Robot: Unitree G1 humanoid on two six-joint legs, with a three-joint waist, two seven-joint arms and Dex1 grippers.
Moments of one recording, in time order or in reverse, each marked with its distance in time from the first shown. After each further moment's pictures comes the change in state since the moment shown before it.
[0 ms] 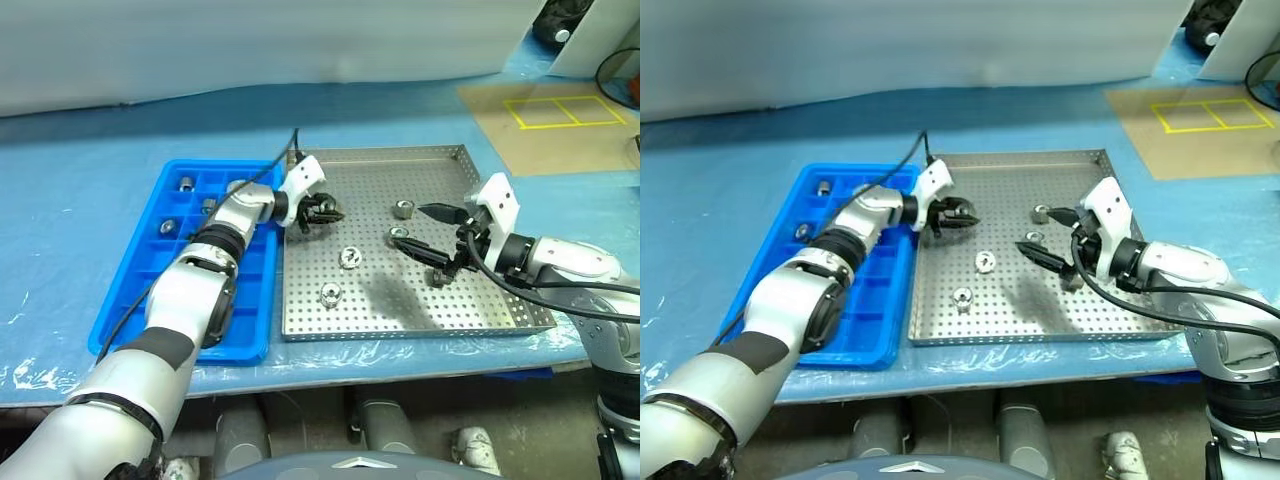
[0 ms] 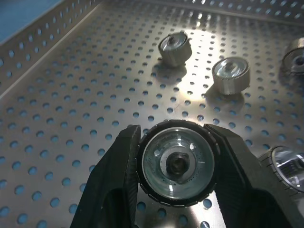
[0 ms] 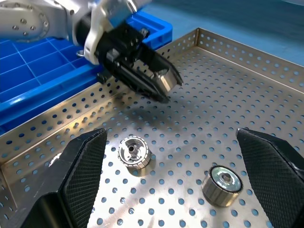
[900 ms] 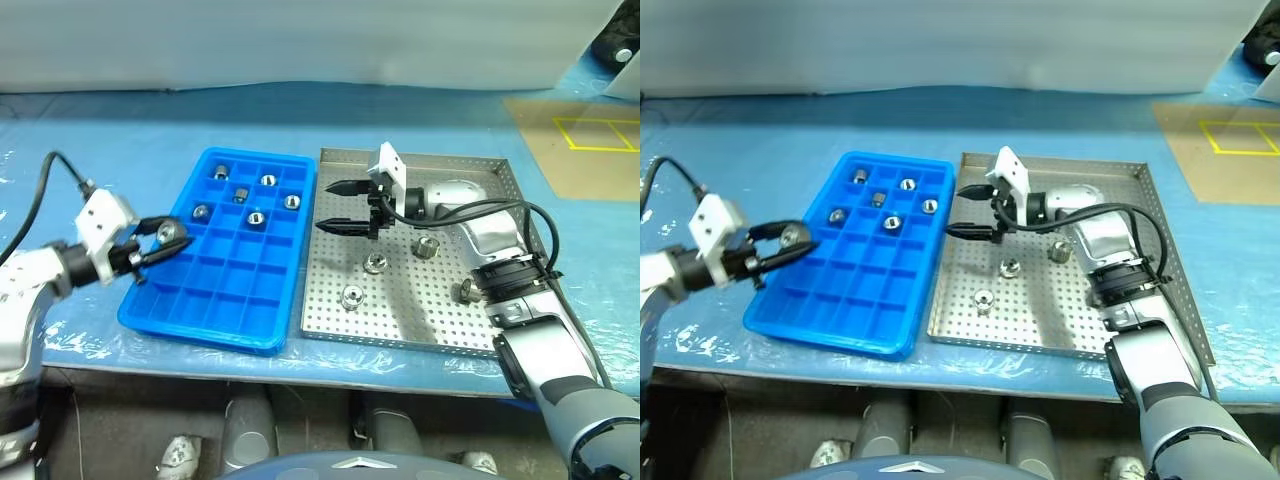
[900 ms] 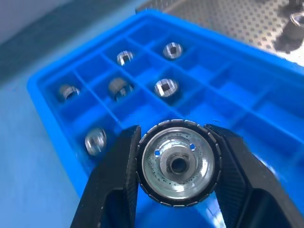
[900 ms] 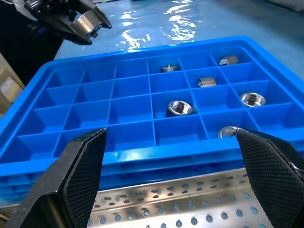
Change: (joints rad) left arm 1.142 0.603 0.456 -1.442 -0.377 0.499 0.098; right arm -0.544 0.321 0.346 0.768 -0.273 -0.395 0.449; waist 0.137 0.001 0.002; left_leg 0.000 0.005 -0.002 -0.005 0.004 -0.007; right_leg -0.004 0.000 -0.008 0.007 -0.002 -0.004
